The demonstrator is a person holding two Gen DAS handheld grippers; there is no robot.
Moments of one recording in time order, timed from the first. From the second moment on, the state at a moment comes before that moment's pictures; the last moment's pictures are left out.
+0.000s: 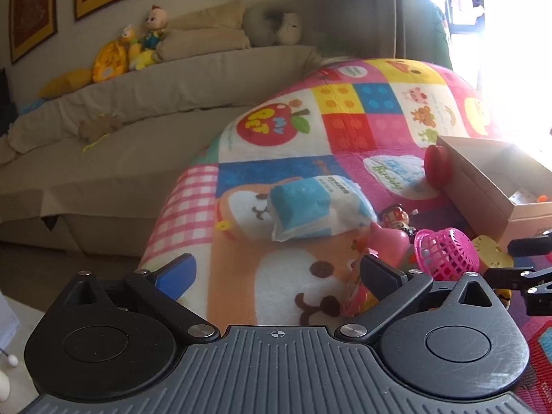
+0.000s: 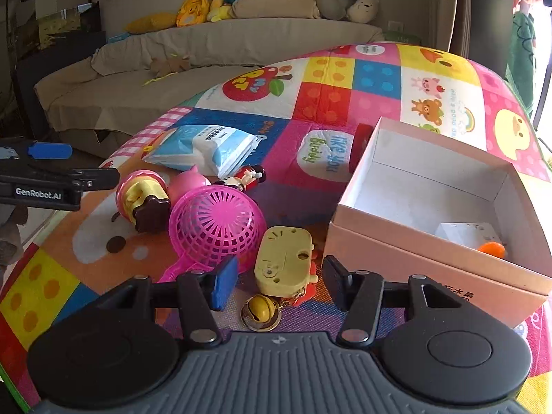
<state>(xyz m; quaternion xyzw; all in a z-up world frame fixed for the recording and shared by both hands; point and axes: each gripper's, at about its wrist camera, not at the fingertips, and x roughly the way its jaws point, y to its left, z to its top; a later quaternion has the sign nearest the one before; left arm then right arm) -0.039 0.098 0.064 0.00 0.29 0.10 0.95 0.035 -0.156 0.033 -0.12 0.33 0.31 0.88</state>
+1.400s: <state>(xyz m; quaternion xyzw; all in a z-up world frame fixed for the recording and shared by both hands) -0.036 -0.037 0.105 0.05 0.26 -0.16 0.95 -0.027 -0.313 0.112 -0.05 0.27 0.20 0.94</state>
